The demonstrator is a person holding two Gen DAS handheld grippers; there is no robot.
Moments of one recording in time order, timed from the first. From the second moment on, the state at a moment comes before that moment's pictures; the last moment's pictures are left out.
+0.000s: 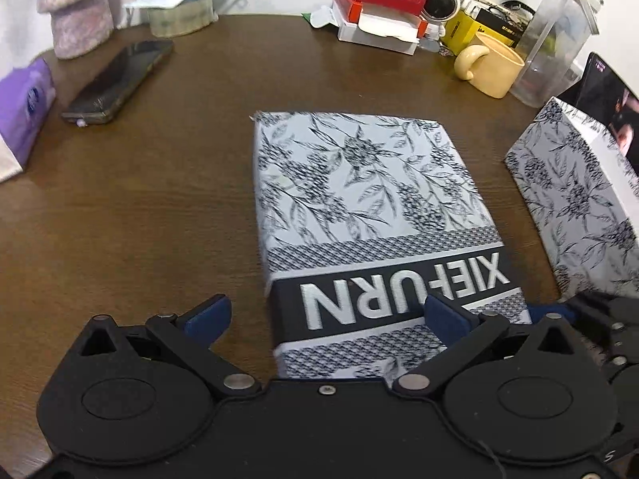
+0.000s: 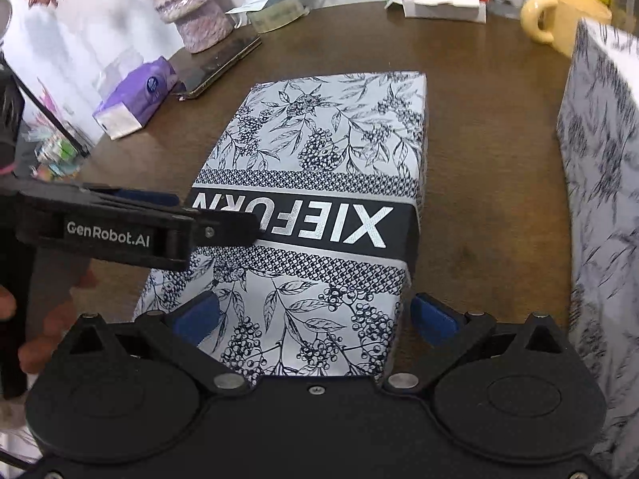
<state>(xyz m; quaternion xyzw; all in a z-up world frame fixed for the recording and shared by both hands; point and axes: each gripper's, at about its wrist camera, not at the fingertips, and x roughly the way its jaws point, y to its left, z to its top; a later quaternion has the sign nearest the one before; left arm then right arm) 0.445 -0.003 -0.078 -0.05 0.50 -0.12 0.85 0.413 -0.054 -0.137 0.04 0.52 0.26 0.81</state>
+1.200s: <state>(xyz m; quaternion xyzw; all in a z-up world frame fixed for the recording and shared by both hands) 0.361 0.026 -0.018 -0.09 0.47 -0.09 0.88 0.331 -0.042 -0.070 0.06 0.46 0.24 0.85</state>
